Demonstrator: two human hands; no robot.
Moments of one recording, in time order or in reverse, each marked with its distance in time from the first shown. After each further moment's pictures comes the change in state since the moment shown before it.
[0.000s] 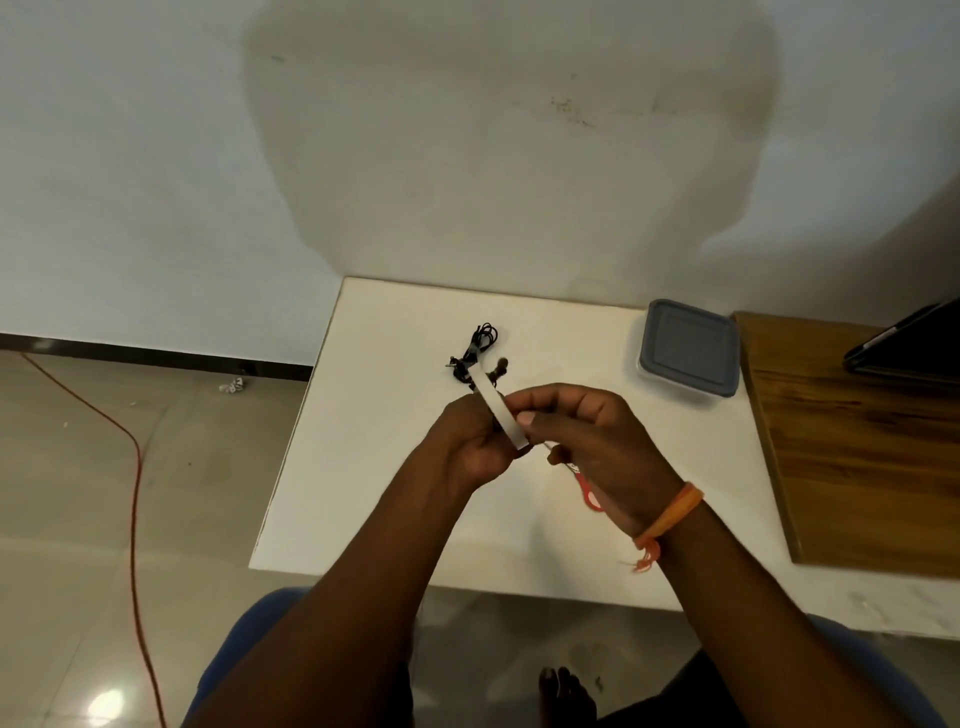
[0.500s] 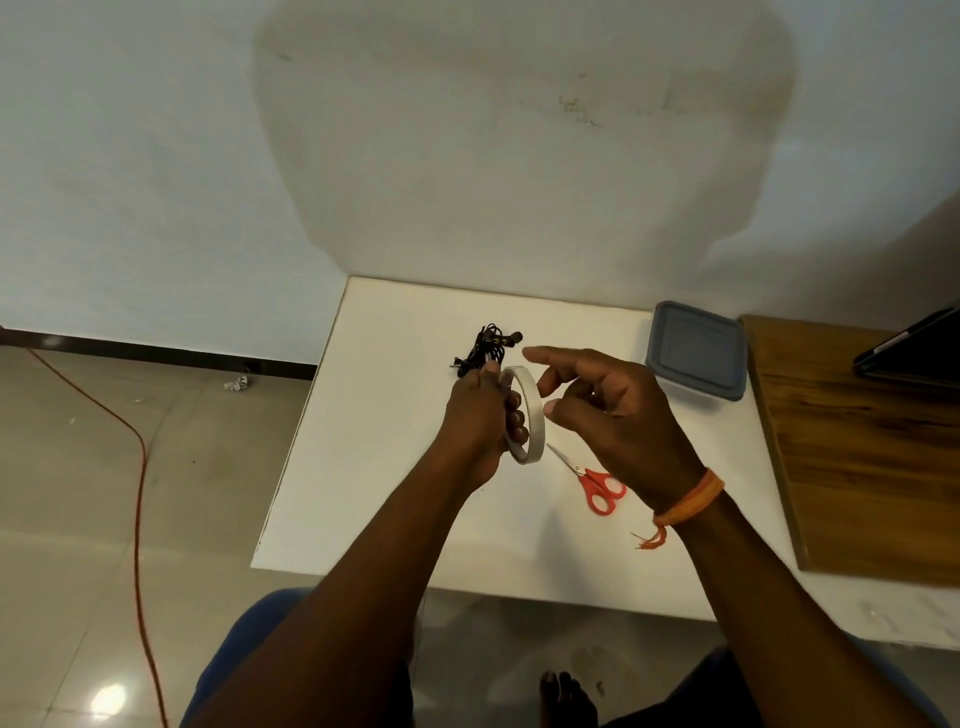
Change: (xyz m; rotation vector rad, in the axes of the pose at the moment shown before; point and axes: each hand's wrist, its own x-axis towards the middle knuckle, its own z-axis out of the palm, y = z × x) left_hand 0.002 0.003 0.004 0.103 0.105 0.202; right_hand 0.015 -0.007 -0.014 -0.382 0.065 -0.371
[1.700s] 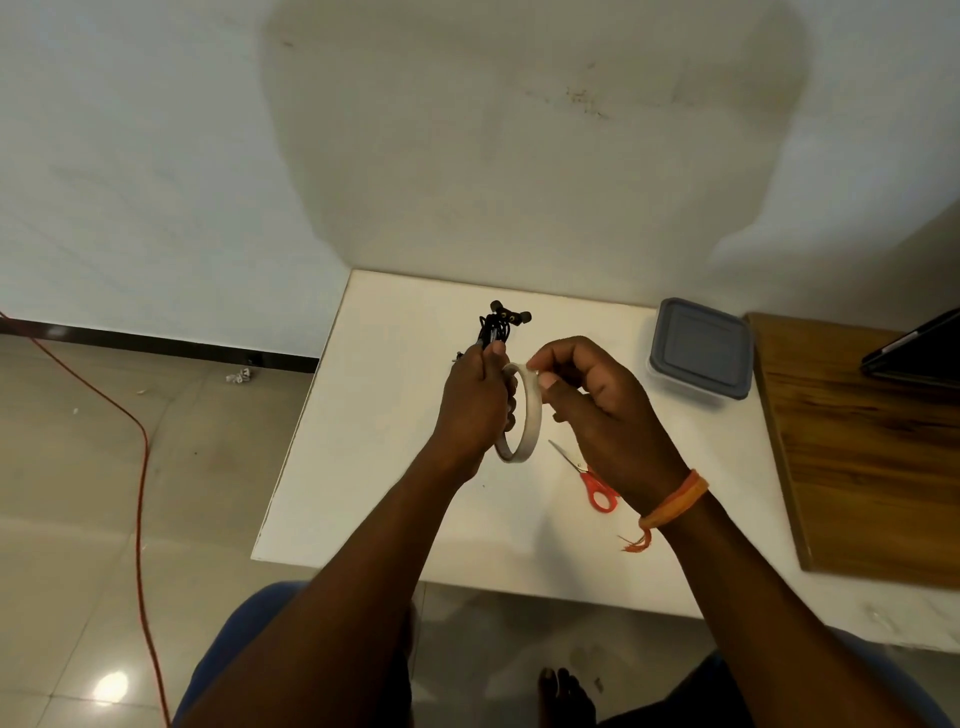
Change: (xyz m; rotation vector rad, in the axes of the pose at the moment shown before) left_hand -0.005 0.006 -0.004 0.302 0.031 0.329; right_hand 0.003 0.002 0.013 0.028 0.006 0.006
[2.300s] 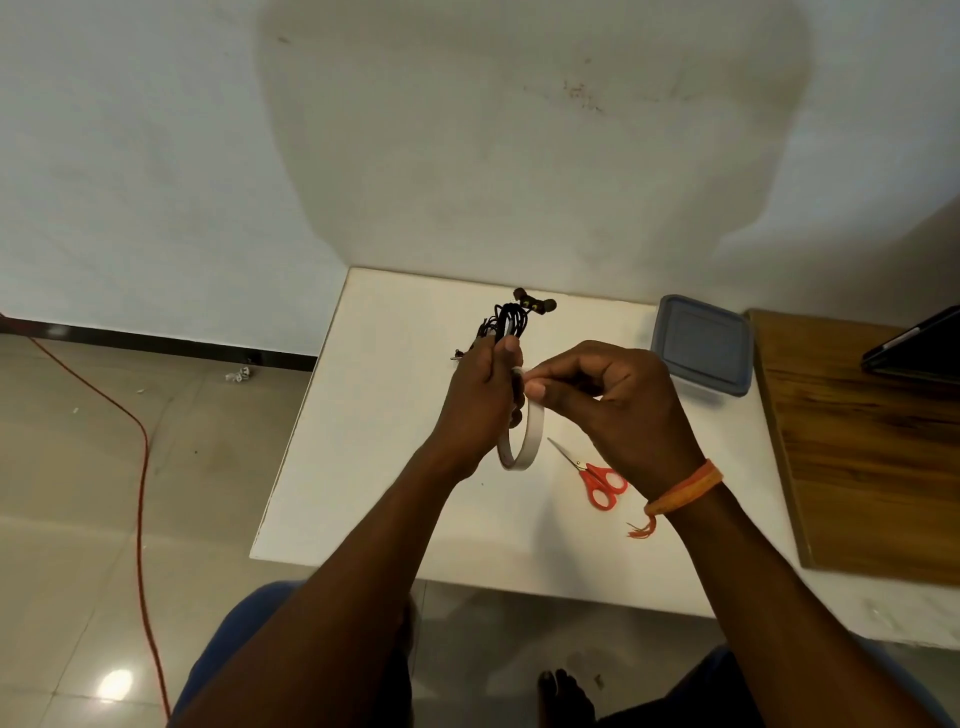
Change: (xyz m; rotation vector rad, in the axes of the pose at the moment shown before) left_hand -0.002 0.000 0.000 0.042 -0.110 0.150; right_hand 0.002 -0.004 -0.012 -0.046 0.042 -0.057
